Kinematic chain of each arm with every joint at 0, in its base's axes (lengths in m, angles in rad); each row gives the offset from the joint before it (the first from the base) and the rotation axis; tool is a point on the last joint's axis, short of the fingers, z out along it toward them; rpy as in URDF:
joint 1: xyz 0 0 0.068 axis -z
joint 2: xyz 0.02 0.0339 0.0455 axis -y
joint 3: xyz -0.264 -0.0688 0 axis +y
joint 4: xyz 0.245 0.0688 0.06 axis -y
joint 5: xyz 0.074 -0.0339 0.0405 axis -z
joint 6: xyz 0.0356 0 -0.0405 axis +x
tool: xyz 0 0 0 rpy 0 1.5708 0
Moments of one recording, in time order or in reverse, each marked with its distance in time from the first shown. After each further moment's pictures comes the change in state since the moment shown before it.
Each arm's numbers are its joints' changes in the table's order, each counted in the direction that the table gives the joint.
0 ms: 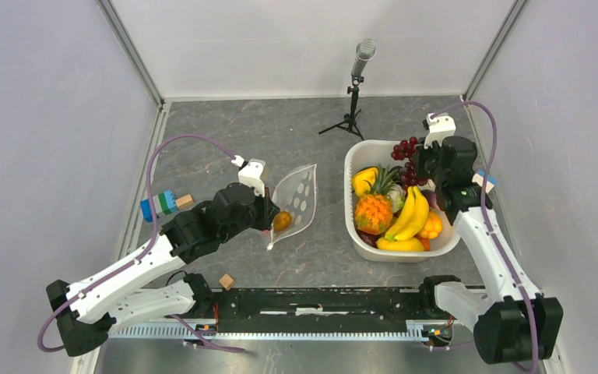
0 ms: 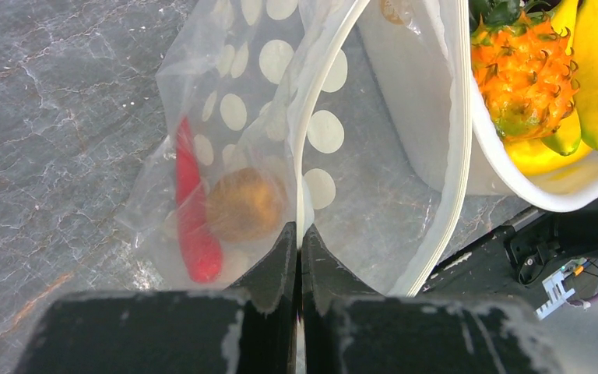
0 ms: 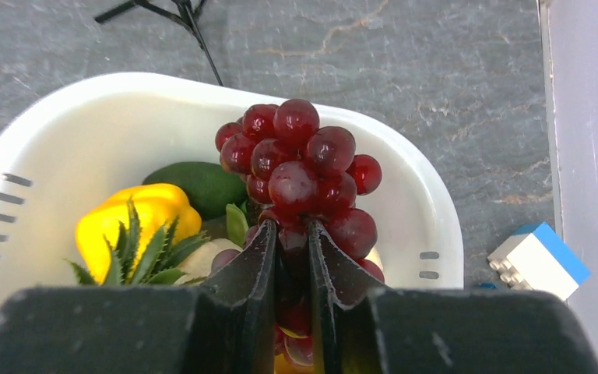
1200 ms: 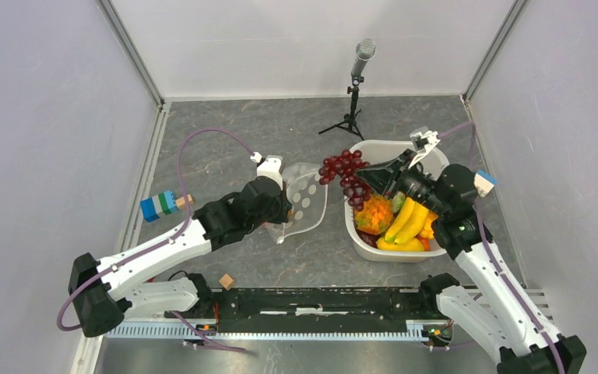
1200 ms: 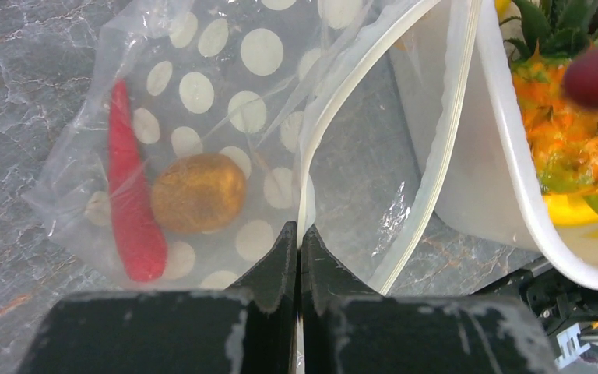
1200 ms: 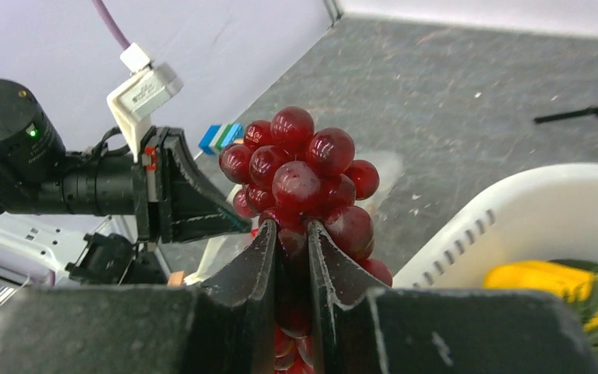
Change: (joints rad) left arm -0.001 -0.200 0.000 0.116 -0.045 -0.066; right arm -0.228 0.295 0.134 0.326 -0.550 0.532
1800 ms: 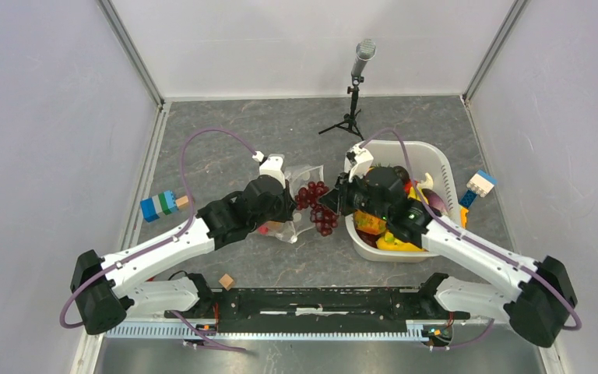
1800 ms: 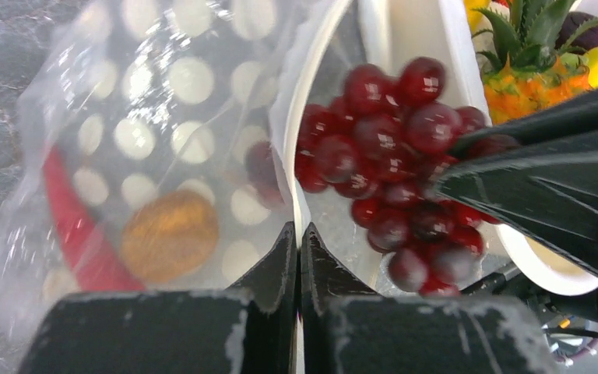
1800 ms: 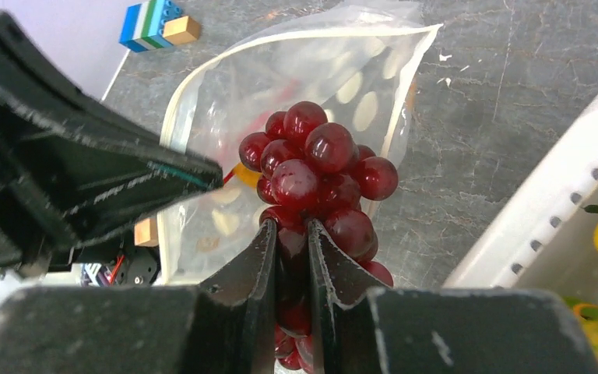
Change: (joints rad) left arm 0.000 -0.034 0.000 0.061 0.008 -0.047; right arm -0.455 -0.291 -0.028 -0.148 0.445 0.043
